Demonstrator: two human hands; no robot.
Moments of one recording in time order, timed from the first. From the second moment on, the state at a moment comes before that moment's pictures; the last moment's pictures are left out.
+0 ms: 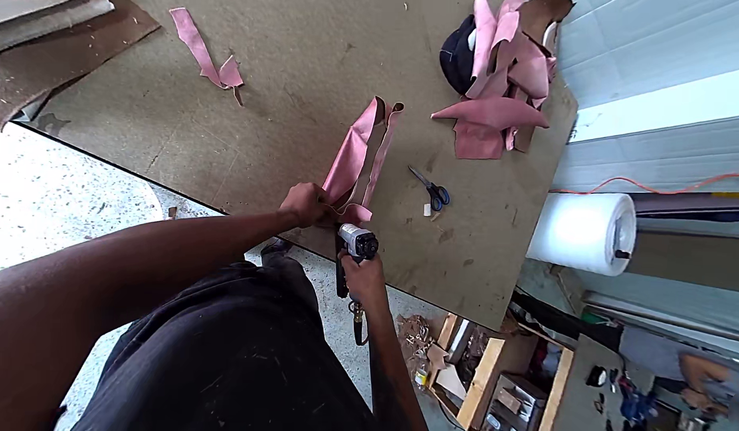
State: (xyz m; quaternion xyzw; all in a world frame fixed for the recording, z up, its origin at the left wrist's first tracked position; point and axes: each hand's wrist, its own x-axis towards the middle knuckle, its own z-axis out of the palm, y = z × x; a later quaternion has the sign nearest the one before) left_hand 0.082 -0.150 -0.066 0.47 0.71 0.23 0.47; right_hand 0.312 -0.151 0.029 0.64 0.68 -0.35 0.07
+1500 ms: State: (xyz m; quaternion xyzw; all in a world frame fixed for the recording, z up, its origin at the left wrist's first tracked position) left_hand 0.065 -0.113 -0.067 0.56 0.64 0.12 0.51; right_hand 0.255 -0.203 0.030 0.70 0.62 -0.36 0.06
